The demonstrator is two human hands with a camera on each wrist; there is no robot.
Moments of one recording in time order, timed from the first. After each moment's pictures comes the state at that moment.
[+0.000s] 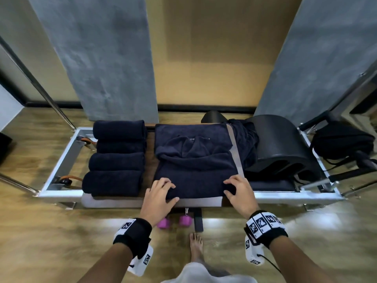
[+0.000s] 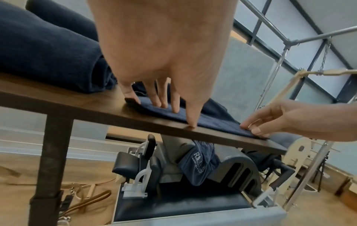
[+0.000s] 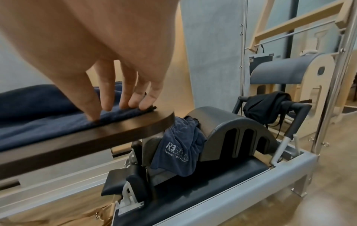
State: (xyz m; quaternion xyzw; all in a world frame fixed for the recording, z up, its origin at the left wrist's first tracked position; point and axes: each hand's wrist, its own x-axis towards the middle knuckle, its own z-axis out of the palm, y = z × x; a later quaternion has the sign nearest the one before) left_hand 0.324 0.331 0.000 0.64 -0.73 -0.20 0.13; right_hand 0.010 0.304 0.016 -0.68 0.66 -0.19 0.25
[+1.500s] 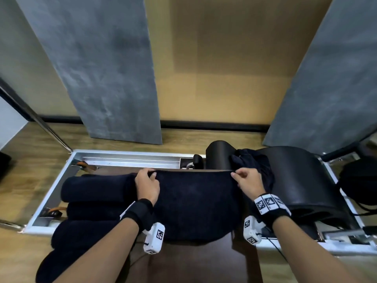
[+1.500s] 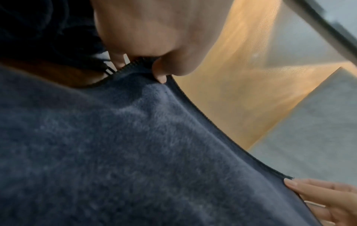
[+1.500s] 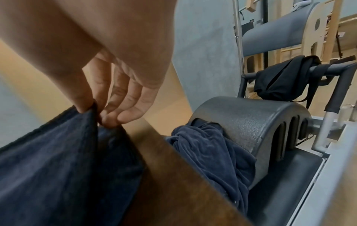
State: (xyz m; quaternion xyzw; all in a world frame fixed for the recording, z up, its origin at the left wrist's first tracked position) left_hand 0.326 0.043 0.018 0.79 -0.40 -0.24 0.40; right_hand -0.019 0.001 0.019 -0.55 0.70 -0.31 0.34
